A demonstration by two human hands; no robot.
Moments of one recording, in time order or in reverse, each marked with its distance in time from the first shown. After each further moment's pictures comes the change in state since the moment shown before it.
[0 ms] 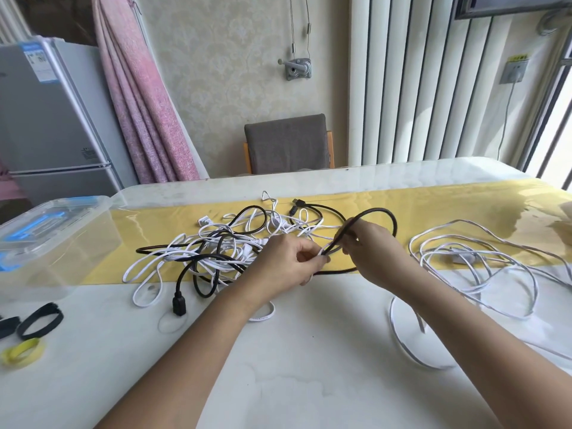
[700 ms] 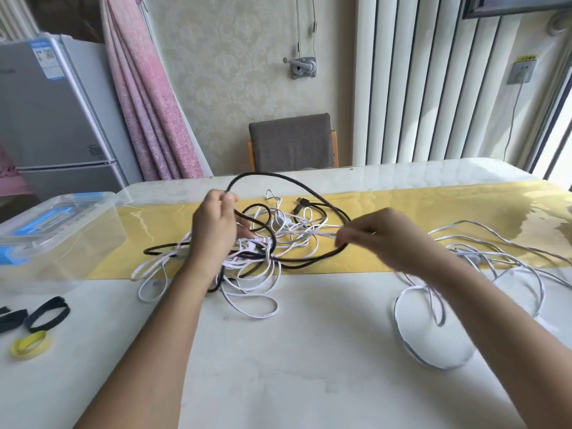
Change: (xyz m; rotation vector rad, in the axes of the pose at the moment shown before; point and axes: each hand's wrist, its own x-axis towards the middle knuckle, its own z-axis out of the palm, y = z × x) left_hand 0.009 -0.031 -0.066 -0.133 0.648 -0.096; right_hand -0.007 -0.004 -0.032 0.101 -0.116 -0.187
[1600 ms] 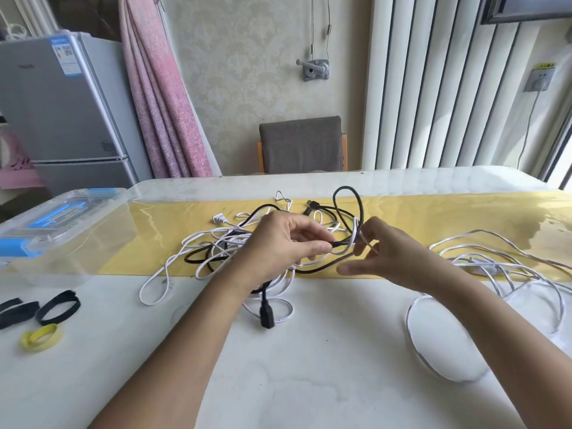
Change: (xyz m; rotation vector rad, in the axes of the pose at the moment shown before) left_hand -0.035 0.037 0.020 -0.109 -0.607 0.085; right_hand 0.005 0.009 0.015 0.058 -0.110 0.115
